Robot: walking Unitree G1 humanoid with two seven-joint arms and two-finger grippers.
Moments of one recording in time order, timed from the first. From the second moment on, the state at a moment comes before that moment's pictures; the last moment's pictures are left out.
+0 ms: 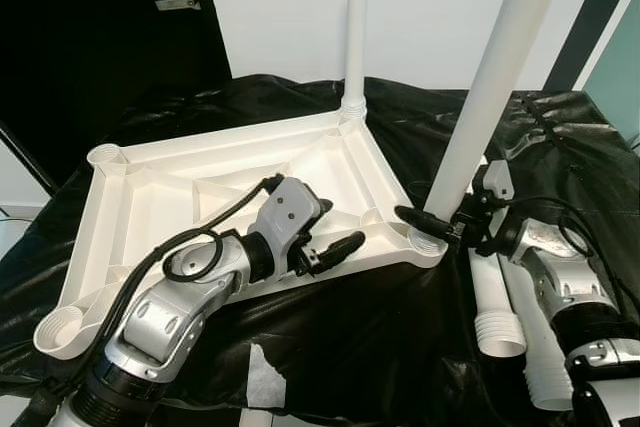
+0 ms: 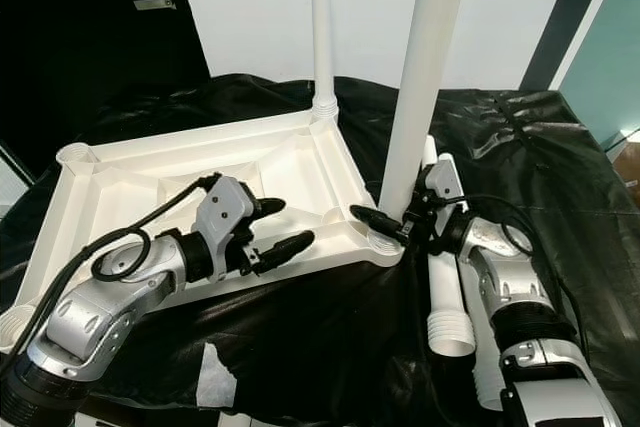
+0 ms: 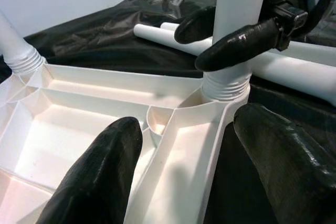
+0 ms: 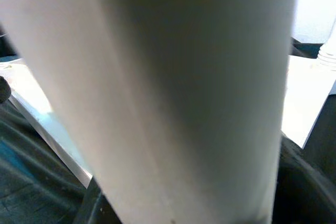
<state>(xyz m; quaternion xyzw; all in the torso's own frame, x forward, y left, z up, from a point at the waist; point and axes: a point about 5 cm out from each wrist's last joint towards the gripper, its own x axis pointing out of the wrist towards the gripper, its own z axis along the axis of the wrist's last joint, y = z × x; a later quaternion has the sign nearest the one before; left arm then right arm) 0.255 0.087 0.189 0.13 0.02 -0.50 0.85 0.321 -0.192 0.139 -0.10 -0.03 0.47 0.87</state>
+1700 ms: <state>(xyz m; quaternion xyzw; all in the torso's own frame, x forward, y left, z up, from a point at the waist) 0.254 0.089 0.190 0.13 0.02 -0.50 0.85 0.319 -0.188 0.139 -0.08 -0.02 0.49 0.87</state>
